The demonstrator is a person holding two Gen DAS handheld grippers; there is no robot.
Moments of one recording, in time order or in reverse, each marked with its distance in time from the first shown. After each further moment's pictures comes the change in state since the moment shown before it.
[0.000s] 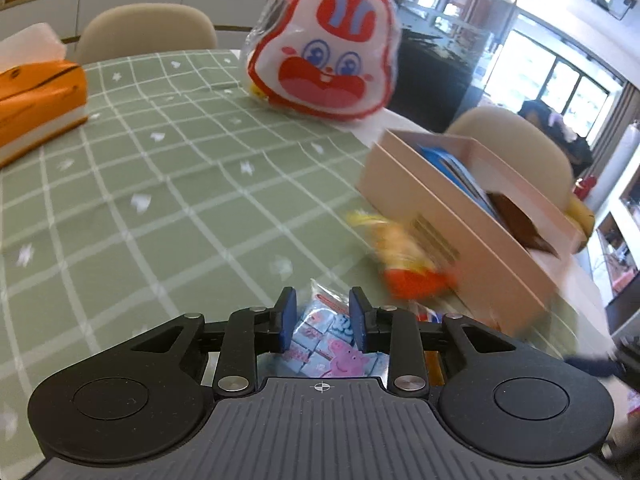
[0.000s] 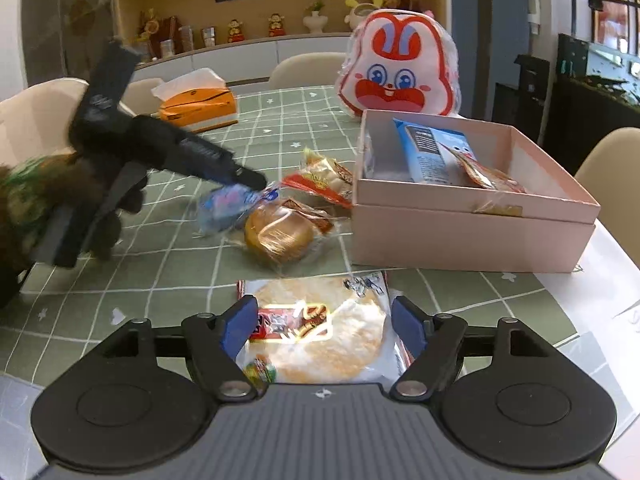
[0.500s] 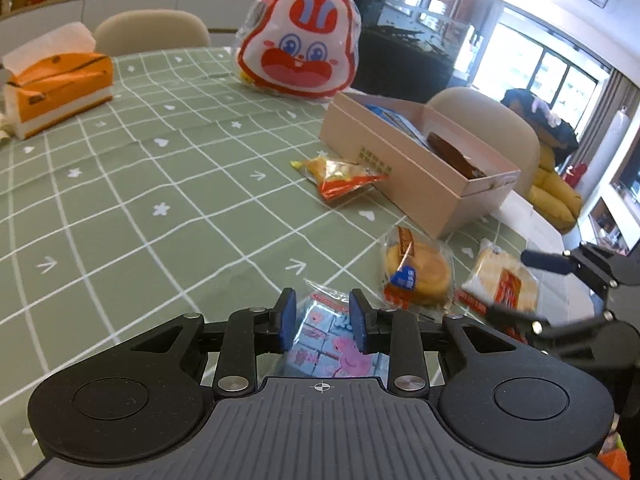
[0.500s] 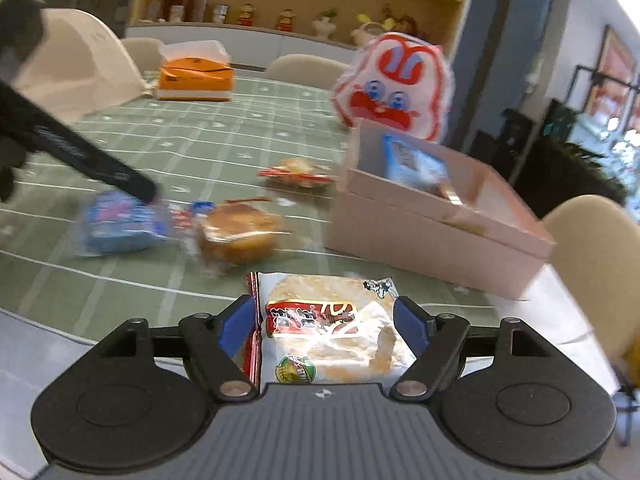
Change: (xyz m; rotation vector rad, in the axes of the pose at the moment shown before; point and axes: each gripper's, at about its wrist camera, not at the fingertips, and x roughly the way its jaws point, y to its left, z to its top) left arm -0.080 -0.030 -0.070 0.035 -0.012 0.002; right arm -0.013 0.015 -0.021 -0.211 -0.025 -0.198
